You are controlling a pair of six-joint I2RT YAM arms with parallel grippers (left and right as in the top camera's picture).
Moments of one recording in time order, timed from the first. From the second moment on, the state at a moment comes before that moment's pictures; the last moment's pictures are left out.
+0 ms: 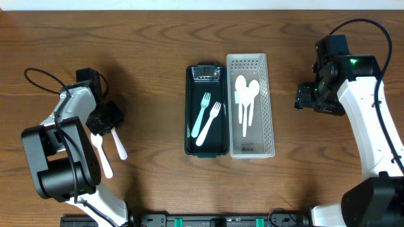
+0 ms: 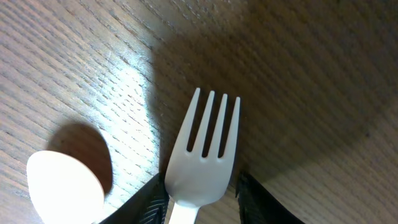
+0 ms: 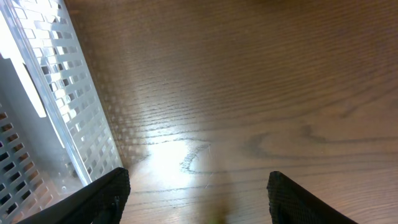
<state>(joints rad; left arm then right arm) 0.25 1.88 1.12 -0.82 -0.01 -0.43 0.04 1.62 1.46 -1.30 0.10 0.26</state>
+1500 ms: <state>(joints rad) 0.15 1.71 1.20 -0.93 -0.08 -0.38 0.04 1.62 1.46 -1.29 0.10 0.26</state>
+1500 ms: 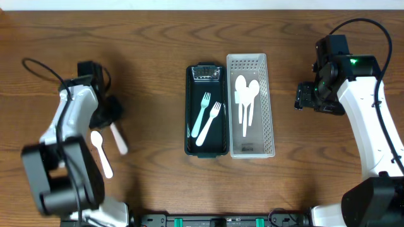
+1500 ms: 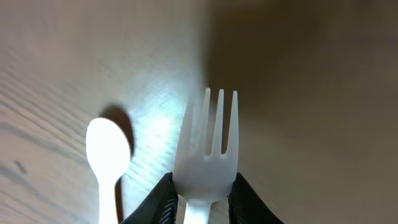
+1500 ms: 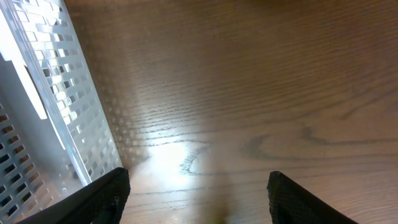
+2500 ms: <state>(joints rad) -0.59 1.81 1.32 -0.71 -0.08 -0.57 0.04 1.62 1.46 -1.29 0.10 0.26</state>
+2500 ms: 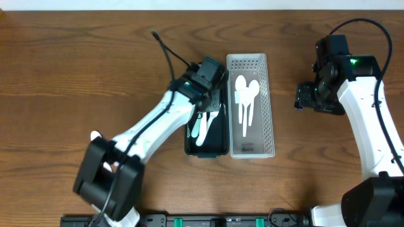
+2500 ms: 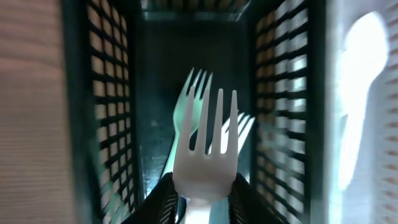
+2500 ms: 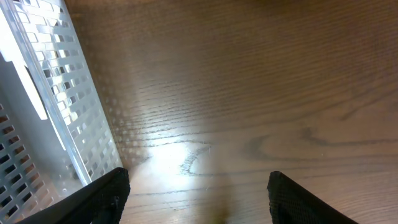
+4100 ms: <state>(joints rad) 0.45 1.58 1.02 -0.96 -0.05 -0.39 0.04 1.62 1.46 -1.30 0.10 0.22</state>
